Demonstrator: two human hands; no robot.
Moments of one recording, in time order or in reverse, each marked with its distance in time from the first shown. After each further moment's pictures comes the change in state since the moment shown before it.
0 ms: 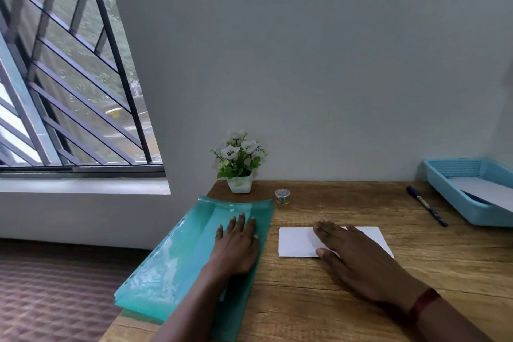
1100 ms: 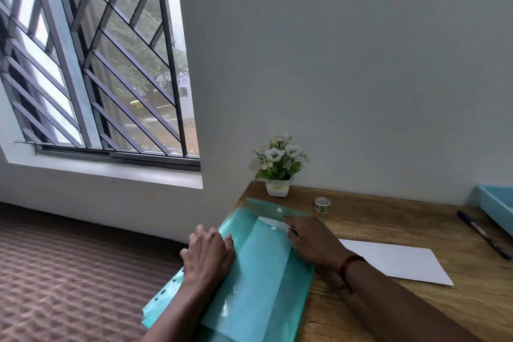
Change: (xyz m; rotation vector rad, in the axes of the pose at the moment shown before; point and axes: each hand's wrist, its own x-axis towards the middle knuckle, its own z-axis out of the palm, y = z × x) left_hand -0.049 -0.105 -0.012 -0.050 0.390 -0.492; right_hand 0.135 -0.104 0.034 0.214 0.120 -0.053
